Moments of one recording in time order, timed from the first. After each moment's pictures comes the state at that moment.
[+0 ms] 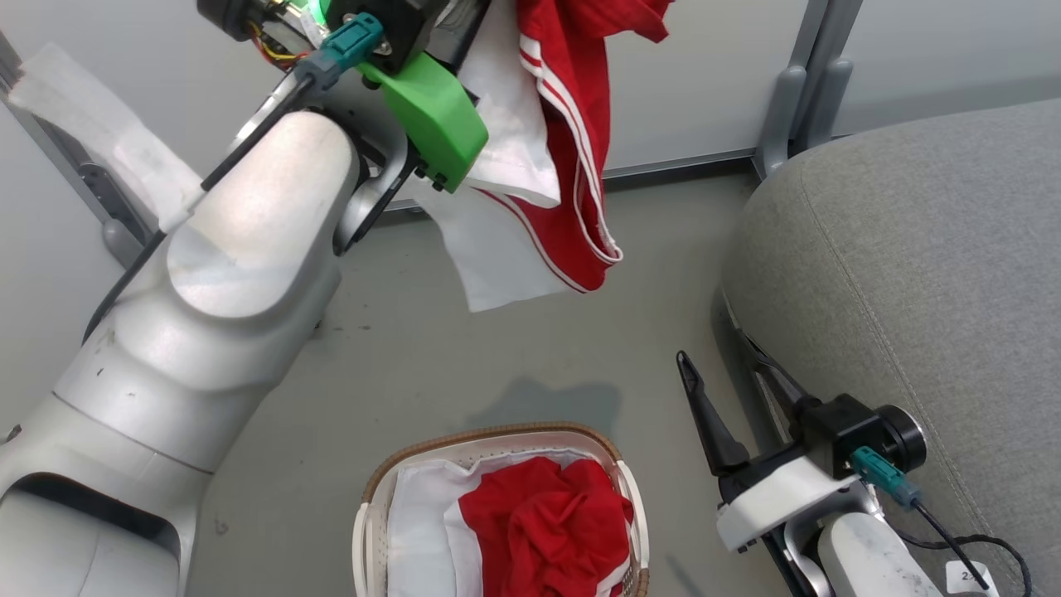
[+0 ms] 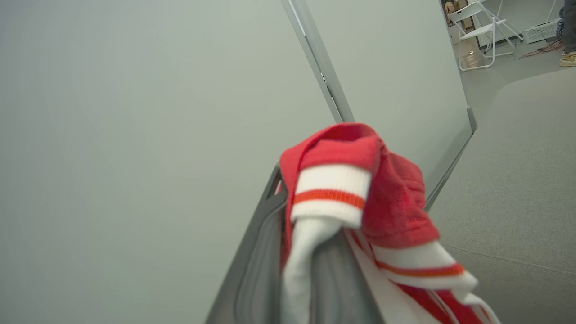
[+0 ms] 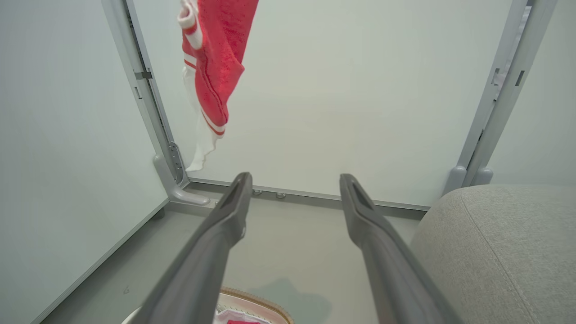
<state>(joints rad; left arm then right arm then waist) -1.14 0.22 -0.79 0.53 -0.44 -0.13 -0.11 -0.16 -0.05 0.21 0.20 0.13 0.13 -0.26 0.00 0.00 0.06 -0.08</state>
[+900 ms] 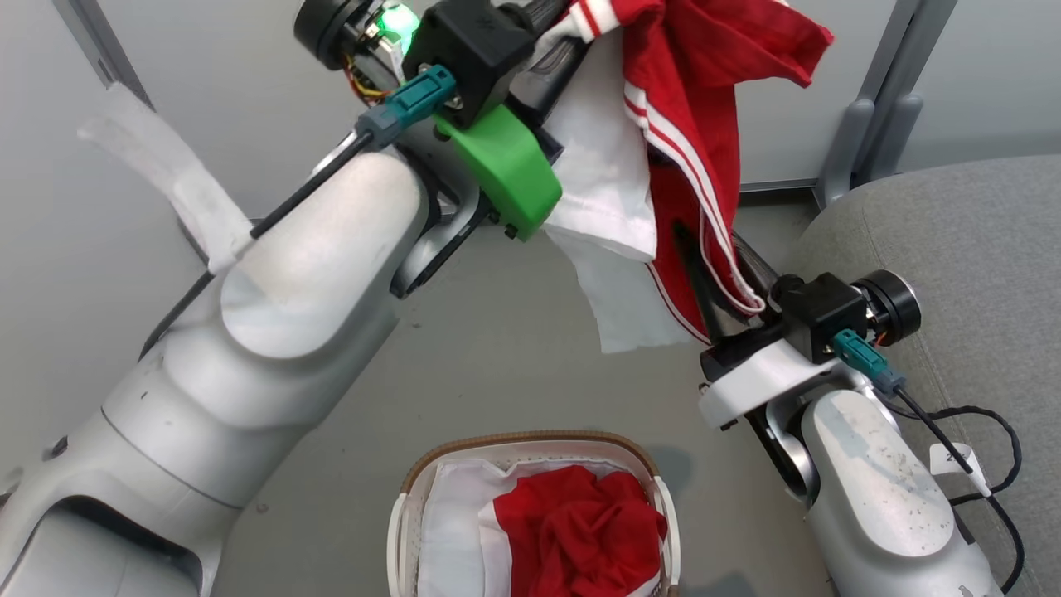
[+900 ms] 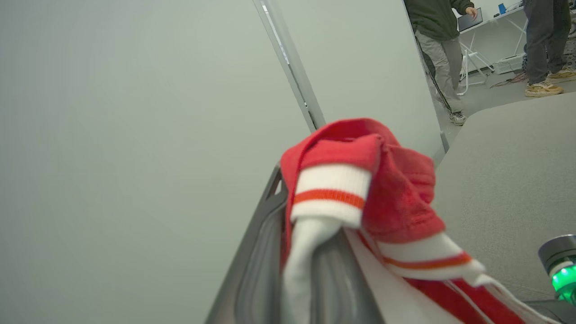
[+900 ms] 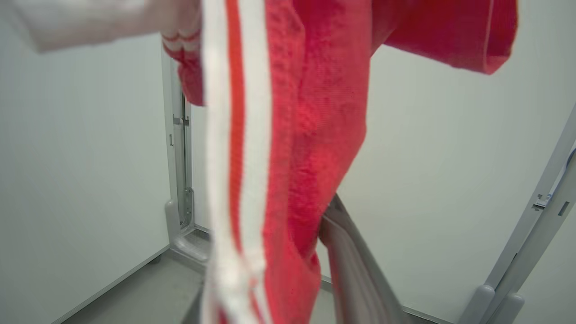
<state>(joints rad) -1.12 0.19 -0.88 0.39 -0.54 -0.12 -0.13 -0.43 -0.05 0.24 0.27 0.06 0.13 -0.26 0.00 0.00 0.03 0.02</state>
